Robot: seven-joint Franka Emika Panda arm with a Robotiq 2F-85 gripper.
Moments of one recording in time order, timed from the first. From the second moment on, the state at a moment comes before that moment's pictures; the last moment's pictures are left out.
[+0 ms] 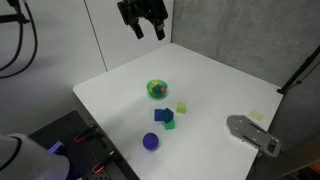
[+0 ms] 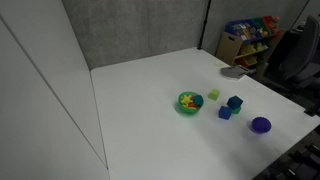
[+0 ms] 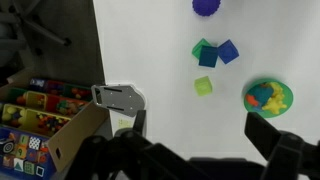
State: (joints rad) arm -0.13 -0.55 -0.03 -2.31 -0.27 1.99 -0.06
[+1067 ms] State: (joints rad) arm -0.04 -0.44 0.00 -2.25 -0.24 2.00 -0.05
